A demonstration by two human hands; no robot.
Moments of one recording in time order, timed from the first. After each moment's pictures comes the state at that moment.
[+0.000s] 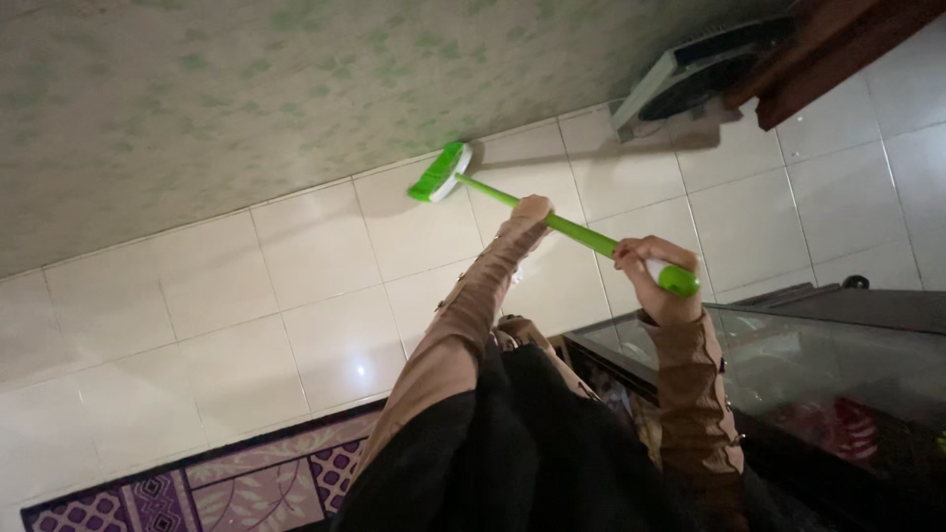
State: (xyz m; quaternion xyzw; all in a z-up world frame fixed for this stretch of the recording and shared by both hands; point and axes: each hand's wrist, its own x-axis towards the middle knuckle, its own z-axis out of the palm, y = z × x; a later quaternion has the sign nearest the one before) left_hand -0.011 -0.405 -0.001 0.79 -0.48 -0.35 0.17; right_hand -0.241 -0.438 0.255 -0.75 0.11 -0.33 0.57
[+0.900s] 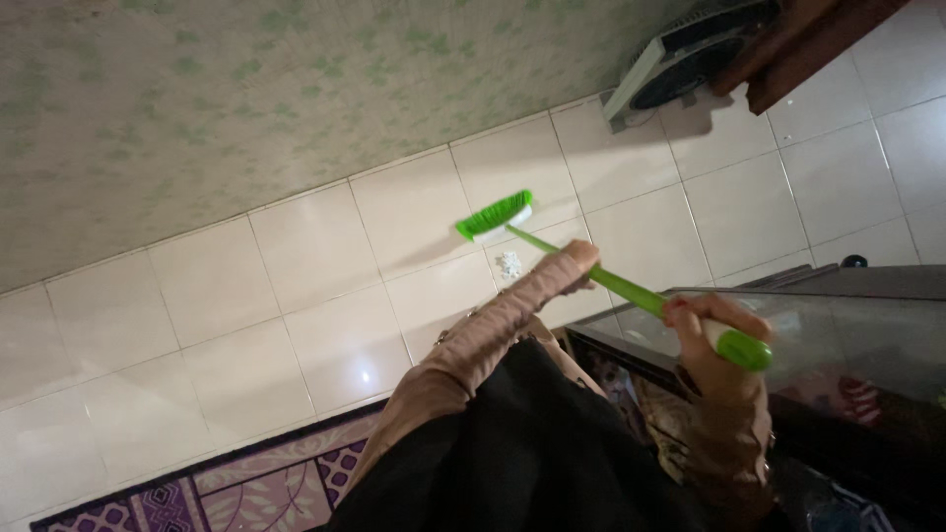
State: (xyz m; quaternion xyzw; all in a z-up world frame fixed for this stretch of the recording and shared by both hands) left_hand -0.138 -0.380 0.079 0.70 -0.26 -0.65 0.17; right_hand -0.306 -0.358 0.382 -0.83 0.35 -0.26 0.34
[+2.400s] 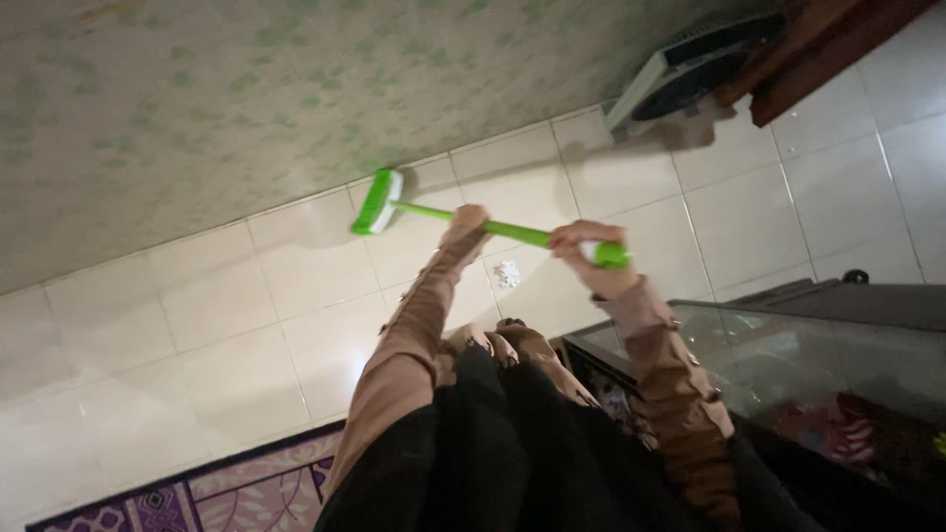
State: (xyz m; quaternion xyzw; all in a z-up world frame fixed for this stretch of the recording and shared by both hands) left_hand 0.054 -0.305 -0.003 0.83 -0.42 -0.31 0.19; right_hand -0.169 -0.435 0.210 -0.73 0.08 -0.24 0.63
